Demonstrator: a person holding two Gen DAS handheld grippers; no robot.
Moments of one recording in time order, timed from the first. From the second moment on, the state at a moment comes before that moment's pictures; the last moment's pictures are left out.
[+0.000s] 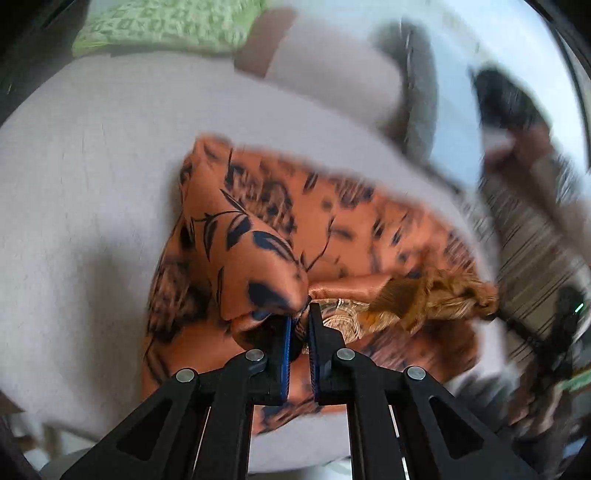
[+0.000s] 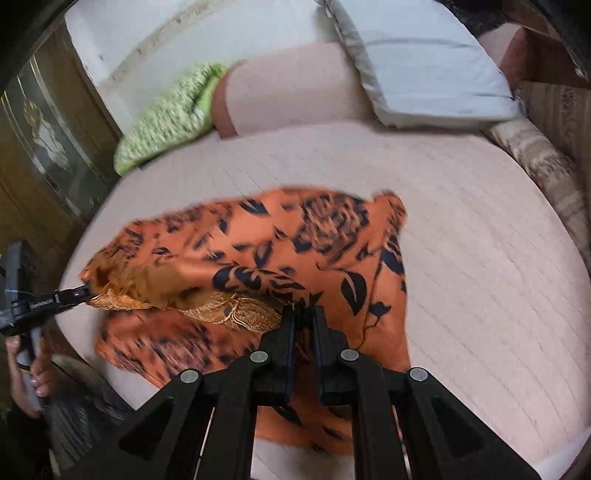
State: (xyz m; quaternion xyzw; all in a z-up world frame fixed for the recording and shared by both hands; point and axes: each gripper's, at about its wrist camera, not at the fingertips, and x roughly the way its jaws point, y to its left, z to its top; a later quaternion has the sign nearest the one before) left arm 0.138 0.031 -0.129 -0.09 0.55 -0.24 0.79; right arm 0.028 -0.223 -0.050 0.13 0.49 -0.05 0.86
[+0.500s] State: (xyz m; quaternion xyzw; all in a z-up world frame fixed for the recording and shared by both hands) left arm 0.107 0.018 -0.168 -0.02 0.62 -0.19 0.76; right arm 0.015 -0.215 -0.110 0.09 0.61 -0.10 0.79
